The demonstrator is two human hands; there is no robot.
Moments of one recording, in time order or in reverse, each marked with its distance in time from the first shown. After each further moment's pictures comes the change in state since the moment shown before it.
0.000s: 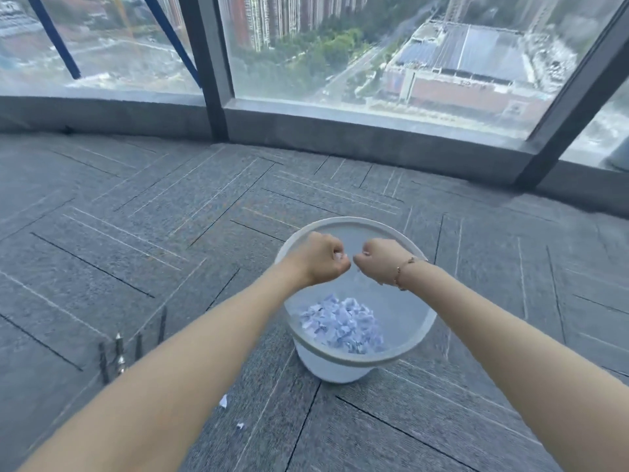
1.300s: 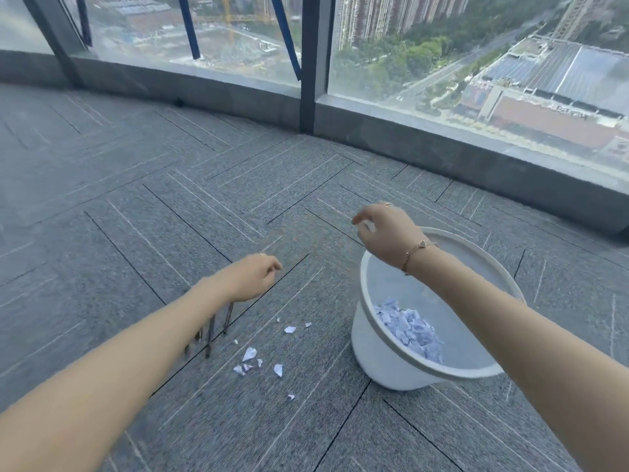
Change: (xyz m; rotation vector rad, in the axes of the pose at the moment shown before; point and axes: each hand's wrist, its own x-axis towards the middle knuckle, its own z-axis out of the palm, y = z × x) left_hand -0.157 -0.157 -0.080 0.126 -0.167 -0.420; right_hand -0.017 -0.131 0.023 -0.095 0.222 -0.566
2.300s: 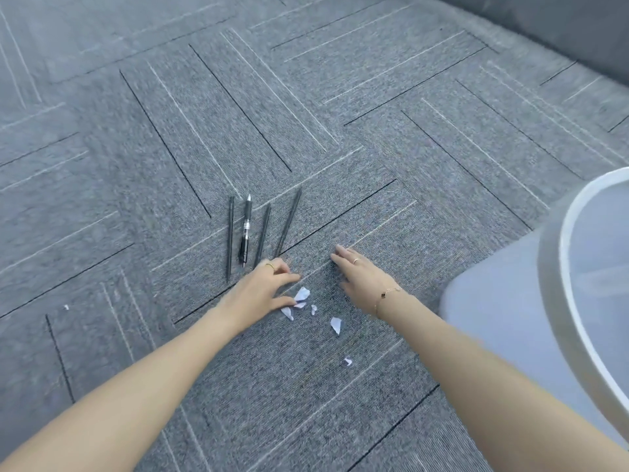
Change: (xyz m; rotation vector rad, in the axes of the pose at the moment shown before) left_hand -0.037 -0.141 0.183 -0.107 0.086 -0.120; right_hand 0.018 0.022 0.325 -0.126 -0.651 -0.224
